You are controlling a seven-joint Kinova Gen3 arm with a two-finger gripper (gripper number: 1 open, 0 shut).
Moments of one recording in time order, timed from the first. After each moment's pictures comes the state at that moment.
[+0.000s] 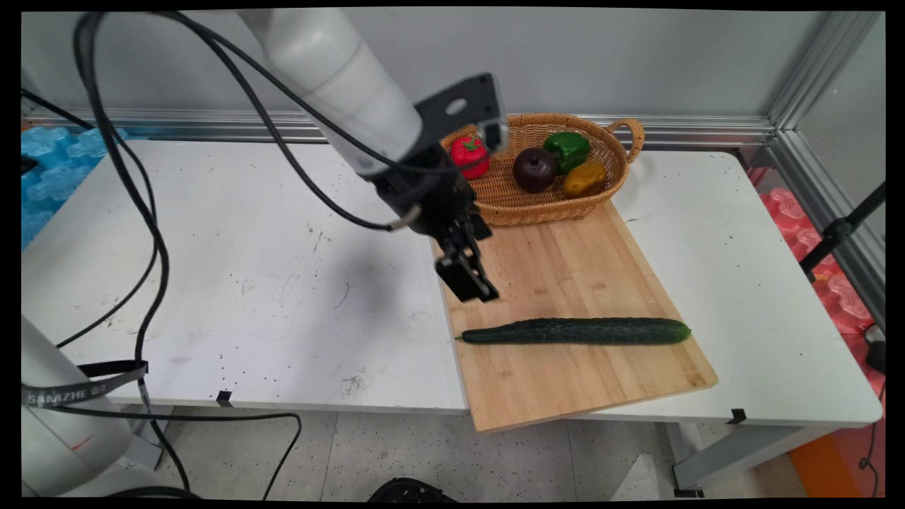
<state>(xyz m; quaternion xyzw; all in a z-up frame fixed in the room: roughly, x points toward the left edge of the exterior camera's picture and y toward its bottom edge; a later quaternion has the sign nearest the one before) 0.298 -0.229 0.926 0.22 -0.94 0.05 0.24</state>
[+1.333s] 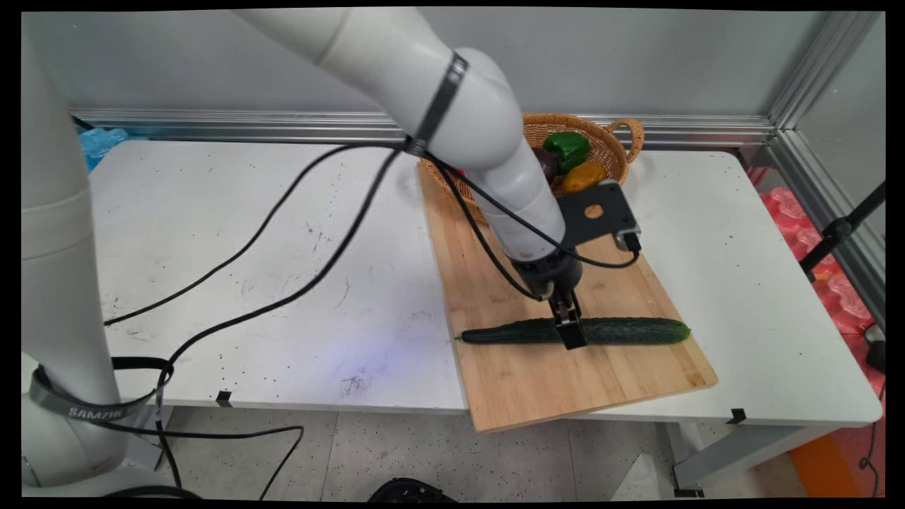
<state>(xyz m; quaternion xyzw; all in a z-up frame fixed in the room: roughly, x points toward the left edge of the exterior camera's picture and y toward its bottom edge) 0.166 -0.295 0.806 0.23 -0.95 0.06 0.20</state>
